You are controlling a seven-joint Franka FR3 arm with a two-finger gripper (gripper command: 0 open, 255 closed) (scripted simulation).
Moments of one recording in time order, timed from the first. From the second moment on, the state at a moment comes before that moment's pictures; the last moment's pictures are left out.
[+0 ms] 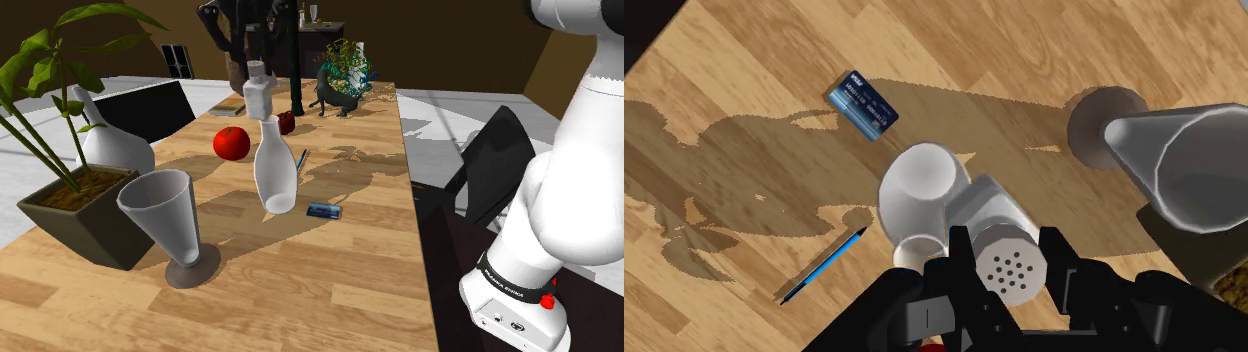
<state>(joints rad) 0.31 0.08 0.37 -1.28 -0.04 1.35 0.82</state>
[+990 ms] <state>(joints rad) 0.35 0.08 0.40 -1.46 -0.04 1.53 0.90</state>
